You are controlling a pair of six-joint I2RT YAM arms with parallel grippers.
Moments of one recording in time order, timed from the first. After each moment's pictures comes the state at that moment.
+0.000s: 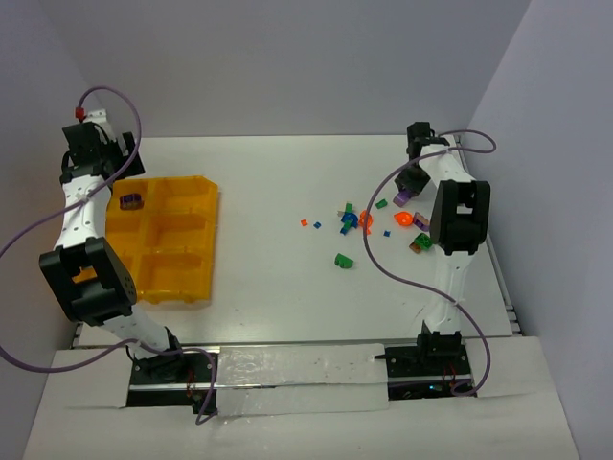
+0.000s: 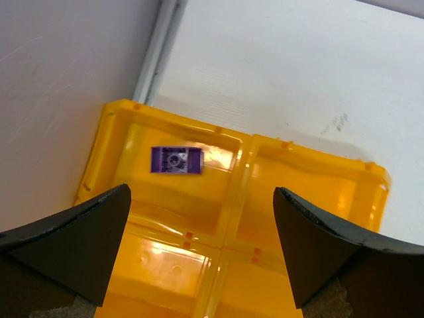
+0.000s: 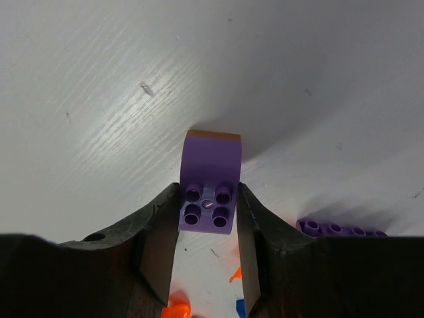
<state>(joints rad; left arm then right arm) 0.30 1.66 1.46 -0.38 0.00 0.02 -0.03 2.24 1.85 -0.83 0.23 0.68</state>
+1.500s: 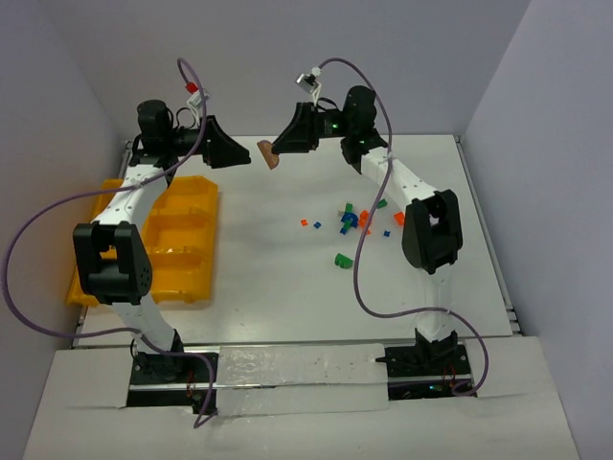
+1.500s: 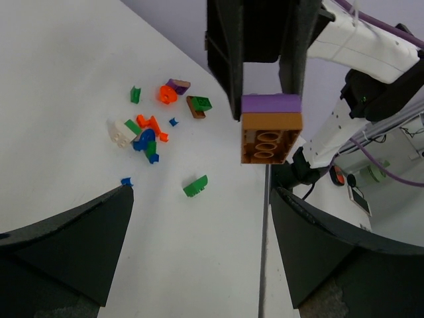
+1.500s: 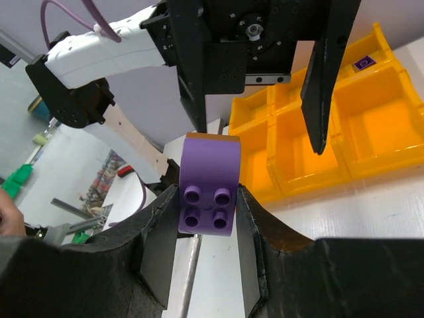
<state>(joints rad) -0.05 1.78 1.49 0.10 1.34 -0.46 0.40 2.09 1.86 0.50 -1.30 0.89</state>
